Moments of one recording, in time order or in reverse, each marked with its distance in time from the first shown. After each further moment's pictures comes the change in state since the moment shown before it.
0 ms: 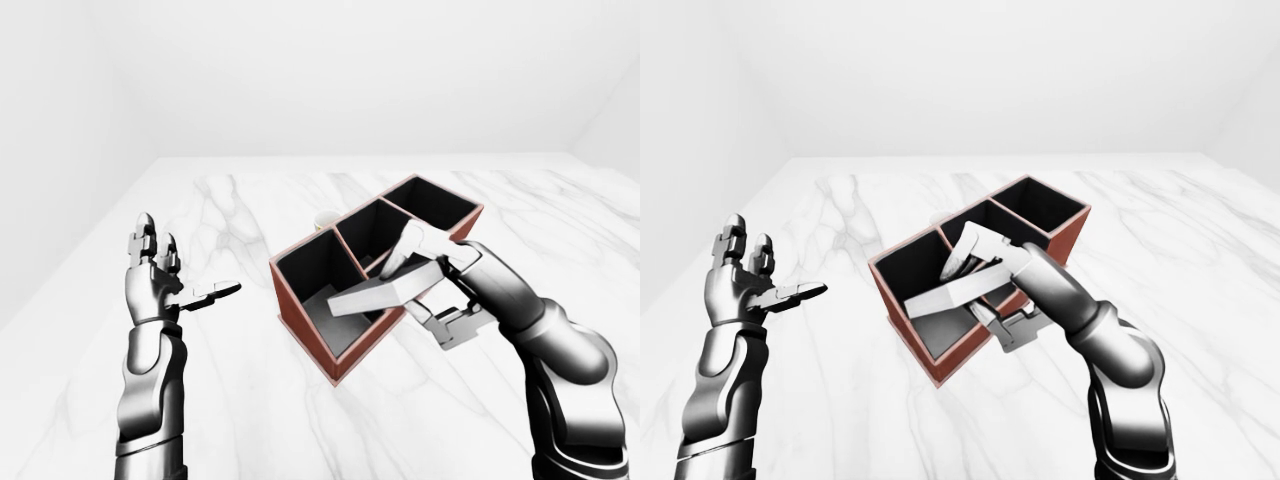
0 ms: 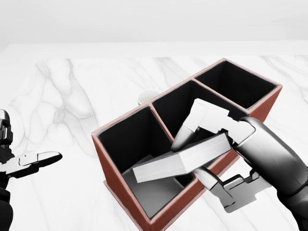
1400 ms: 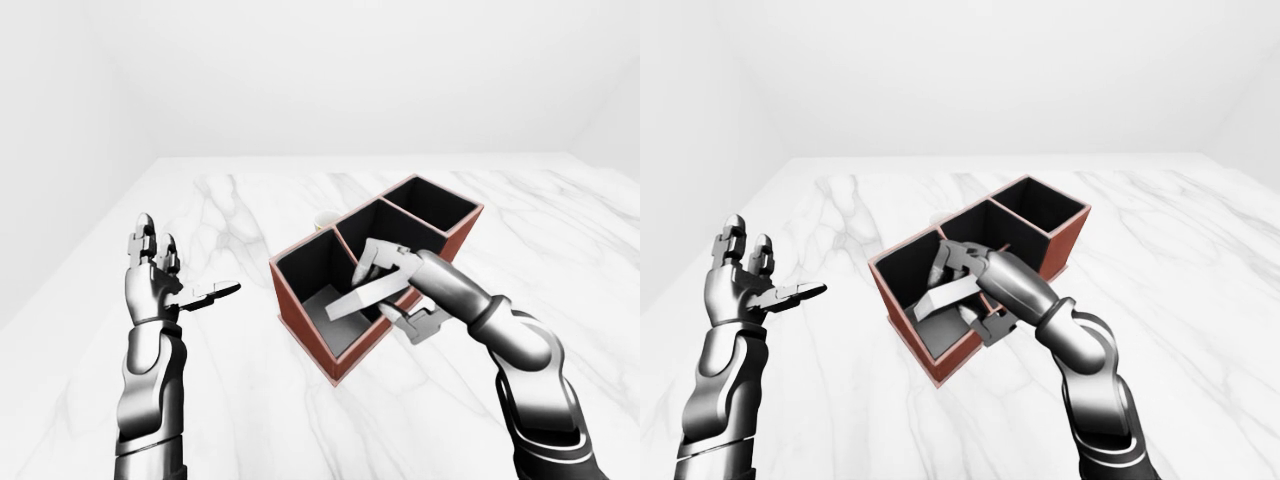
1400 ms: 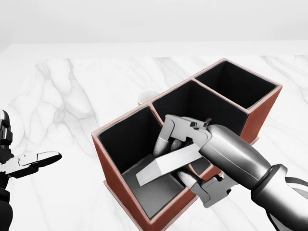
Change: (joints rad) left arm -0.001 0.002 0.002 0.006 -0.002 0.000 0.001; right arm -0.024 0.003 0.148 0.093 -0.299 0.000 0.000
